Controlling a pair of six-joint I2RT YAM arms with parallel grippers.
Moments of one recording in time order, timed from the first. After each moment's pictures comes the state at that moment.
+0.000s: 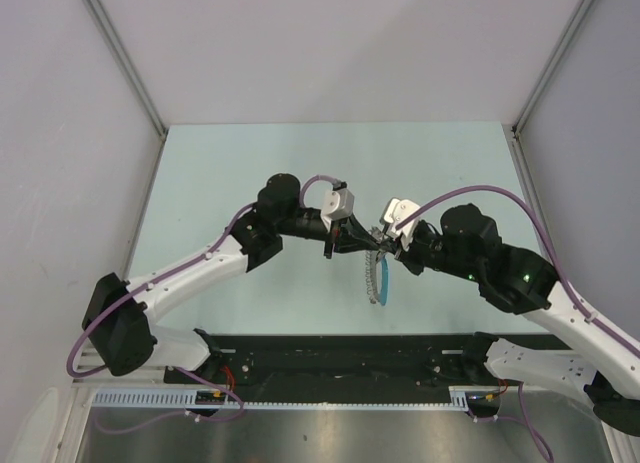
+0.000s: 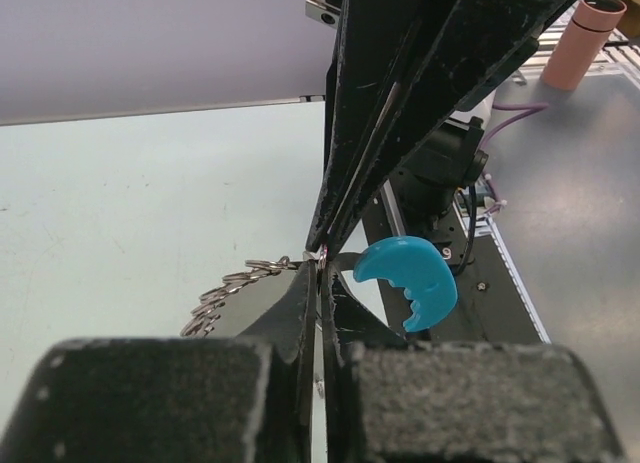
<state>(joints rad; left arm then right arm) -0.80 1.34 1.02 0.21 0.92 0.06 0.91 0.86 1.13 -0.66 -0.08 -0.29</state>
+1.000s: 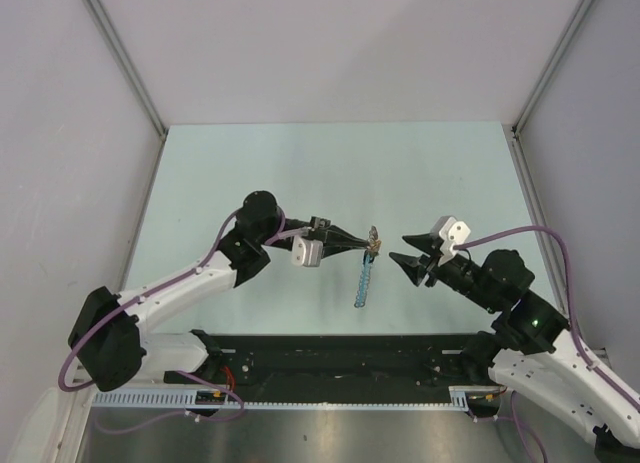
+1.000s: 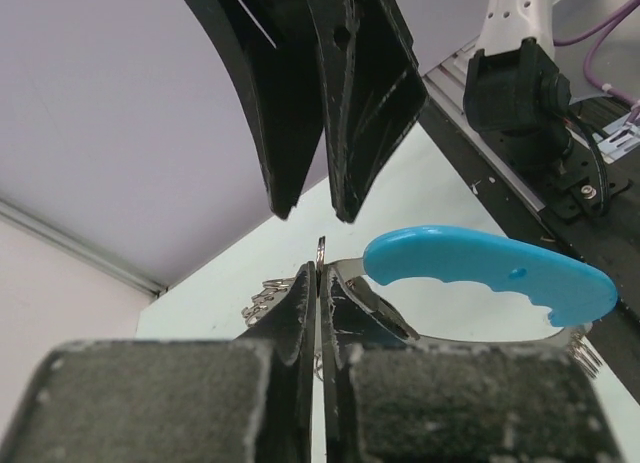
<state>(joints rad) -0.76 1.23 0.82 0.48 1.04 0.56 0.77 0.48 0.68 -0.24 -0.11 -0.11</state>
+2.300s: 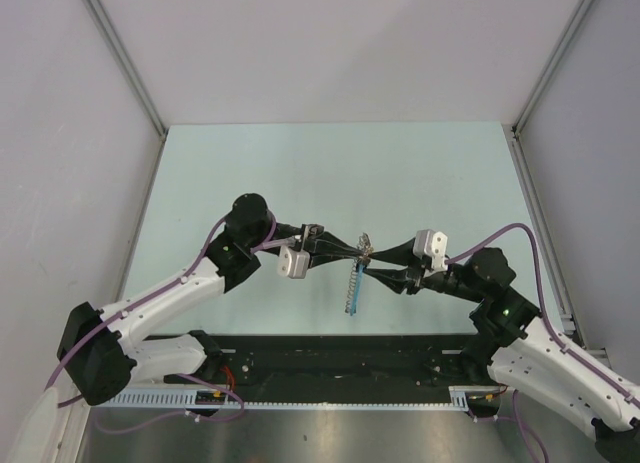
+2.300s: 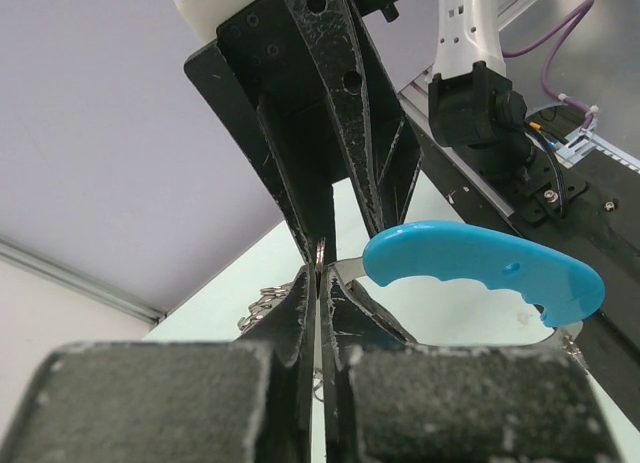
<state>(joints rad) -0.76 1.14 0.82 0.38 1.11 0.61 0.77 0.58 0.54 0.14 -0.51 -0.09</state>
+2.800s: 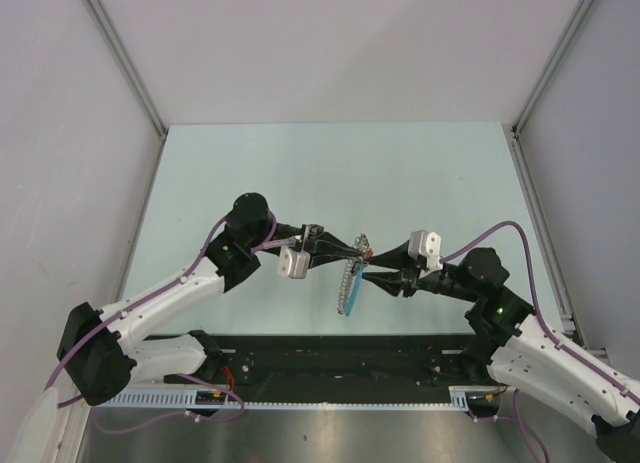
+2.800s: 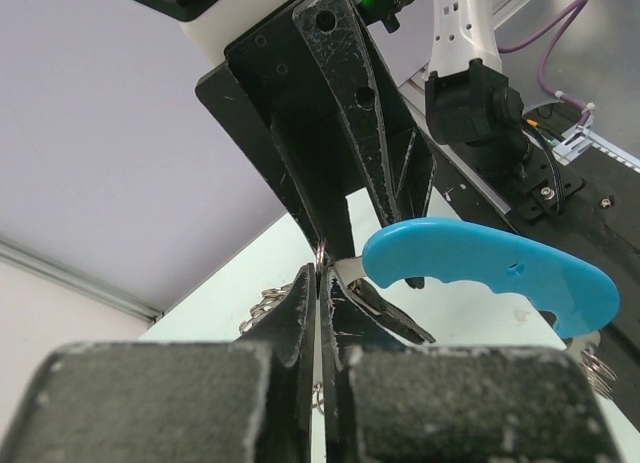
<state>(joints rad) -0.76 1.14 0.82 0.36 1.11 0.63 0.79 0.60 0.52 0.19 -0.54 -0.05</state>
